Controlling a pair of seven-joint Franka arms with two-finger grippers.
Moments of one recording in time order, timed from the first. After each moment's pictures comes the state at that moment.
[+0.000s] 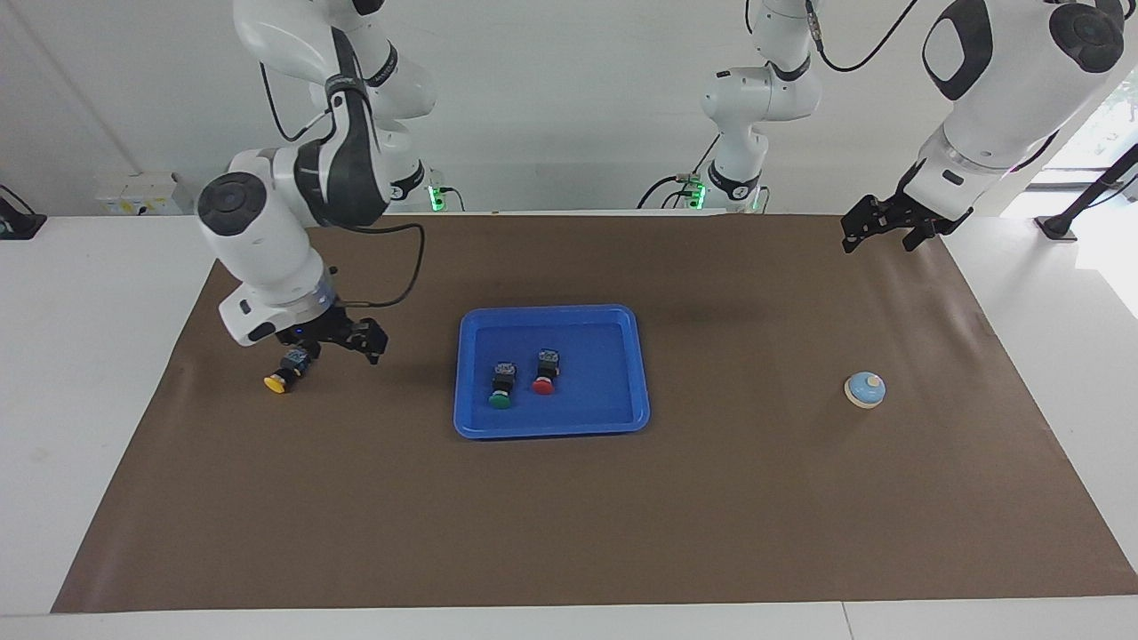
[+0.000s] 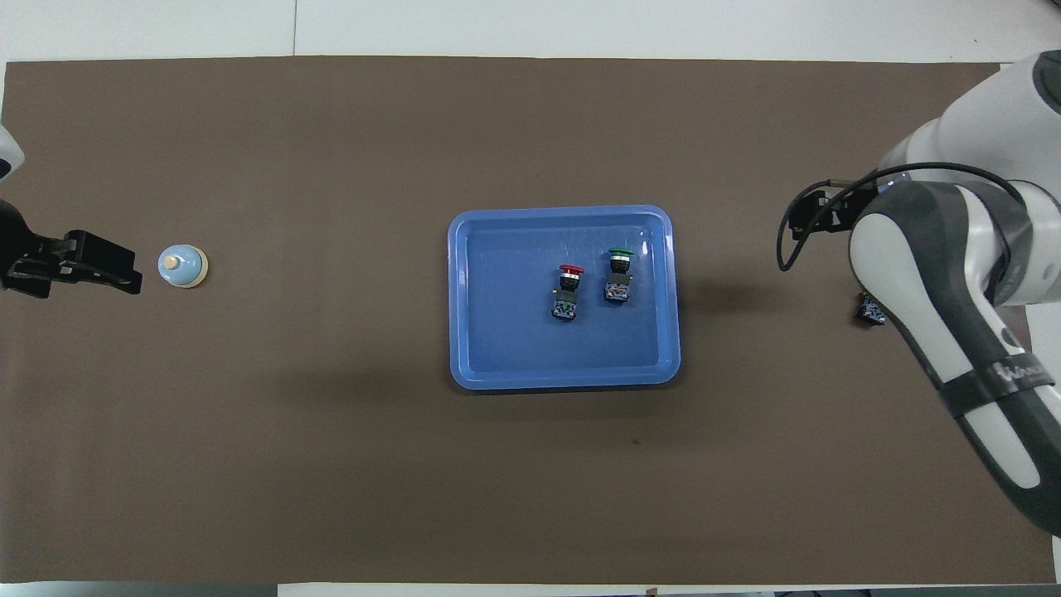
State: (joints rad) left arm -0.05 0.02 0.01 -1.60 -0.02 1.48 0.00; right arm -0.07 0.23 0.06 -1.76 -0.01 1.92 0.12
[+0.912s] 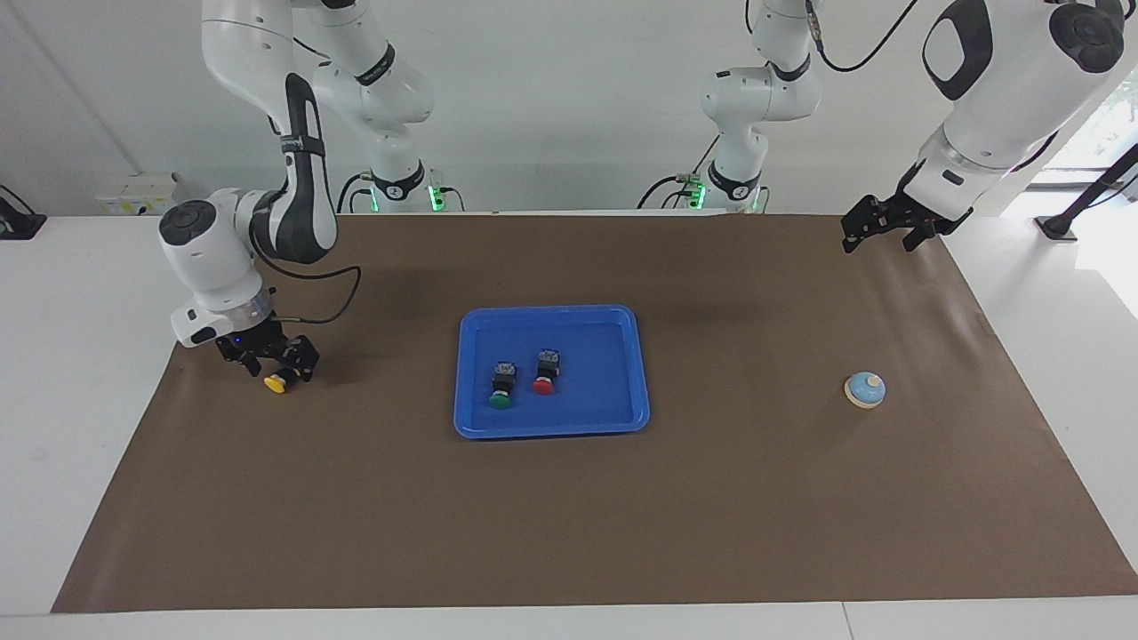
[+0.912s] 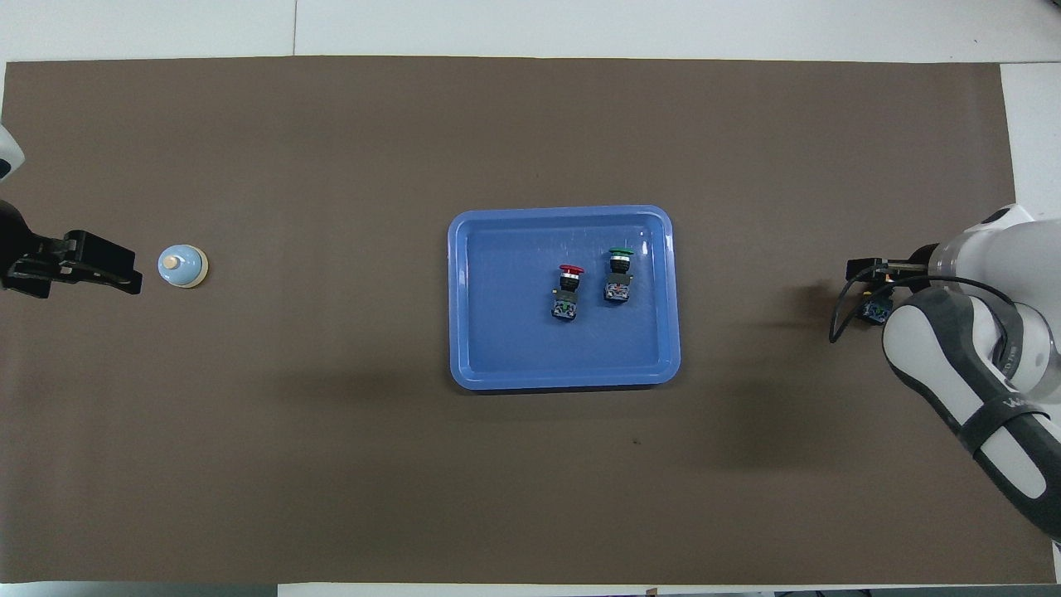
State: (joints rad) left arm -0.05 0.02 0.01 -1.60 -0.02 1.48 0.00; right arm -0.25 0.19 0.06 -2.21 -0.02 2.52 -0.03
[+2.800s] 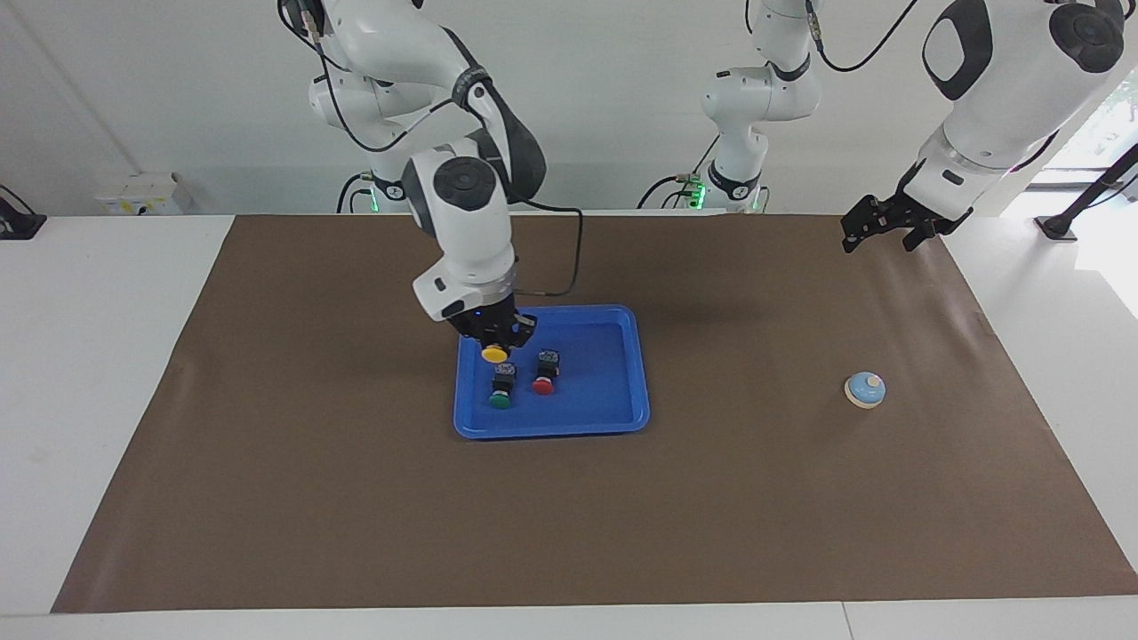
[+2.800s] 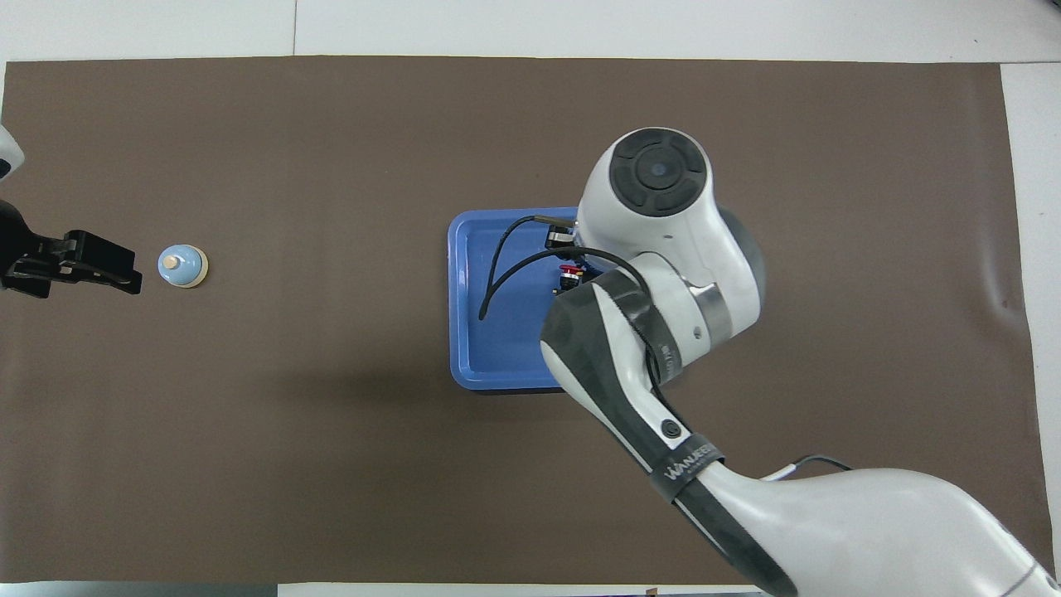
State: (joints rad) left arm -0.05 0.02 0.01 -1.60 -0.02 1.48 0.00; right arm 0.45 0.42 0.09 -1.58 -0.02 2.00 0.78
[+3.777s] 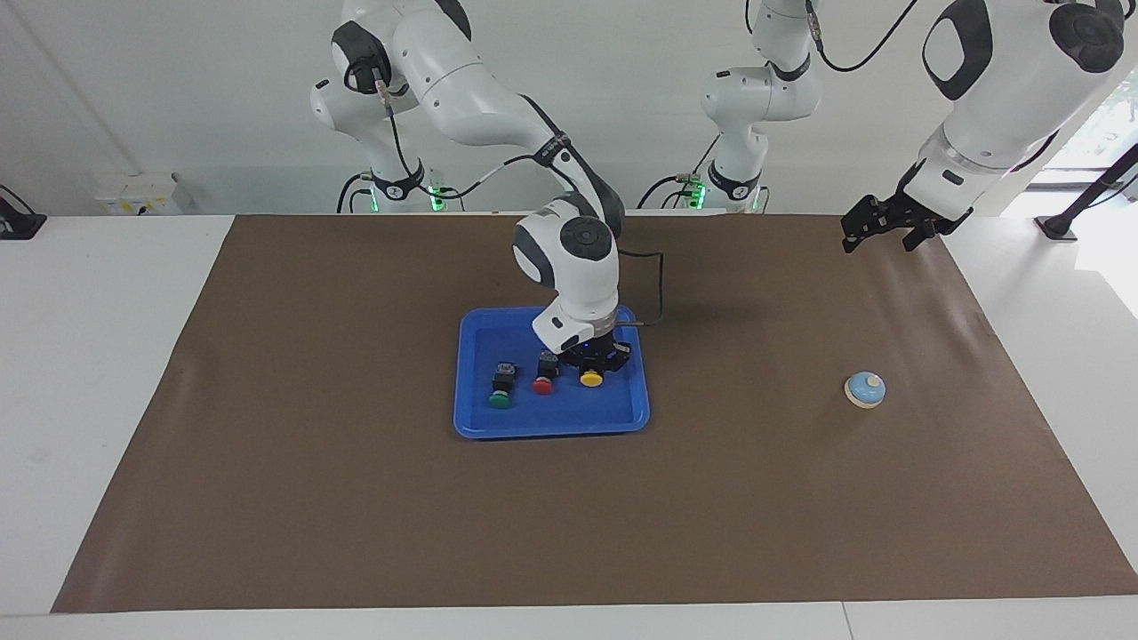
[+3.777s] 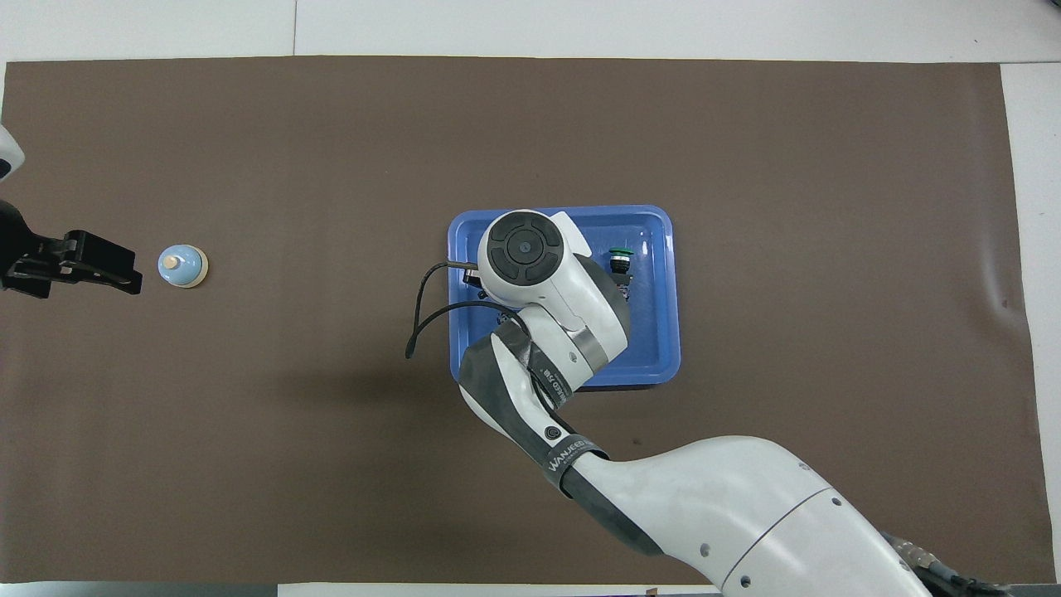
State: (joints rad) left arm -0.05 0.02 0.01 -1.60 -0.02 1.48 0.00; right arm 0.56 0.59 0.08 -1.59 -0.02 2.25 0.88
